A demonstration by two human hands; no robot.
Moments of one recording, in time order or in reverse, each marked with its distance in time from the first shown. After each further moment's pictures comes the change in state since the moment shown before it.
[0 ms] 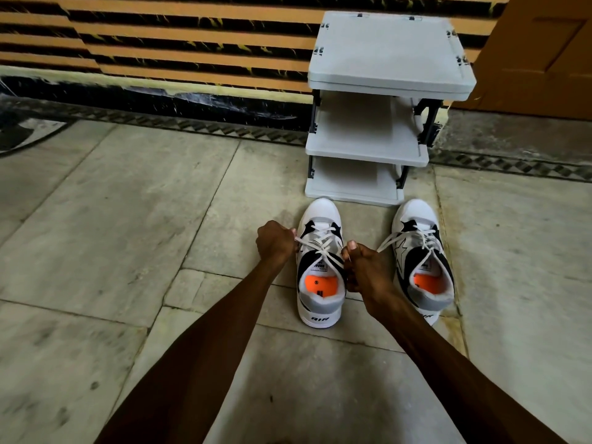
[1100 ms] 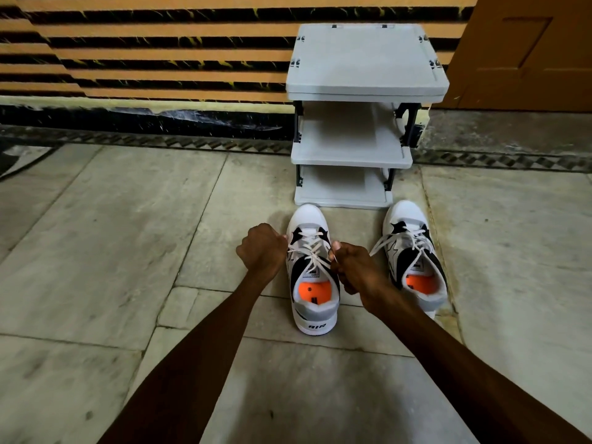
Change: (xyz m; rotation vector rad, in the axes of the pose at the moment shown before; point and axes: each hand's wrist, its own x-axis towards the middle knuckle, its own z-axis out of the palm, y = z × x) left_hand -0.049 0.041 -0.031 0.568 0.143 0.212; right_hand 0.007 -0.014 -0.005 -0.111 -0.143 -0.032
